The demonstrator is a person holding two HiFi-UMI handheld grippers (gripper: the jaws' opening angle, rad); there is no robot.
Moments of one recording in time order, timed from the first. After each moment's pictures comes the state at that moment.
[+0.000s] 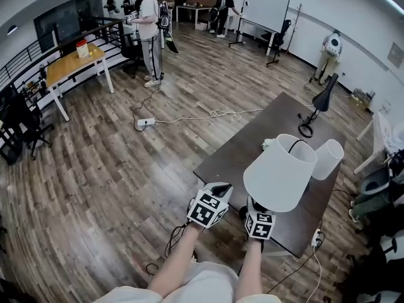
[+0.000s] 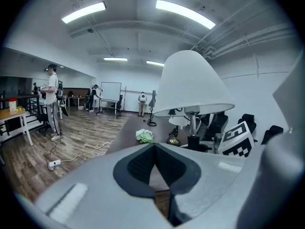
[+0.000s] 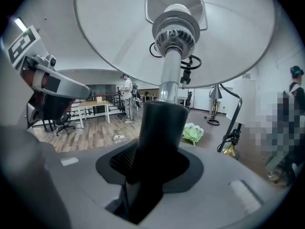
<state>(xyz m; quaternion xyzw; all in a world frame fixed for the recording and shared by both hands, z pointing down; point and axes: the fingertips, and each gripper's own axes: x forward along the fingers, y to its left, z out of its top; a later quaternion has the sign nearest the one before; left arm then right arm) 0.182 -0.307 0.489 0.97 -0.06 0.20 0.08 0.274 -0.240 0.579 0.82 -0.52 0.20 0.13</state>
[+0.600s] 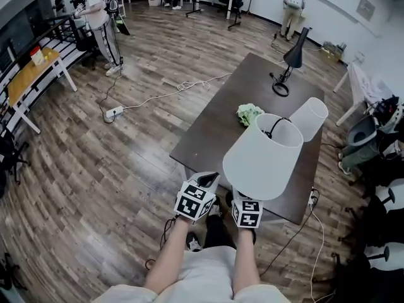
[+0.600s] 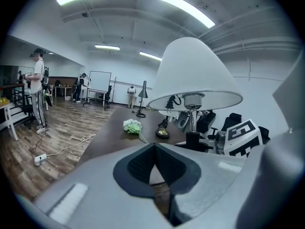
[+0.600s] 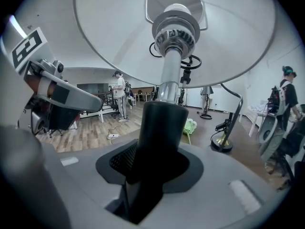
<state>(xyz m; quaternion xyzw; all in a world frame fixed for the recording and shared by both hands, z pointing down) 0.204 -0.284 0.536 0.97 0.02 0.23 0.10 0.267 -0.221 0.603 0.85 -0.48 0.21 0.12</state>
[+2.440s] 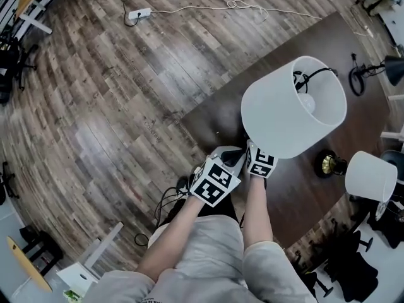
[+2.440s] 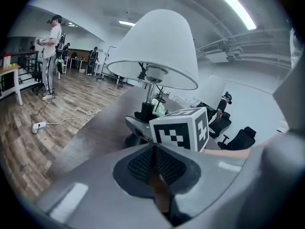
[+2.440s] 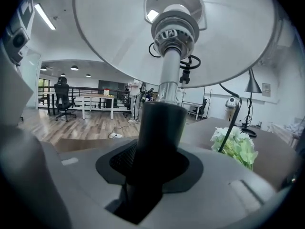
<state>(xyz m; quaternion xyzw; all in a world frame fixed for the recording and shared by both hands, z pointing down) 0.318 -0.381 0.684 0.93 -0.03 0.30 0.22 0.426 -0.463 0.726 0.79 -0.57 0.12 0.17</state>
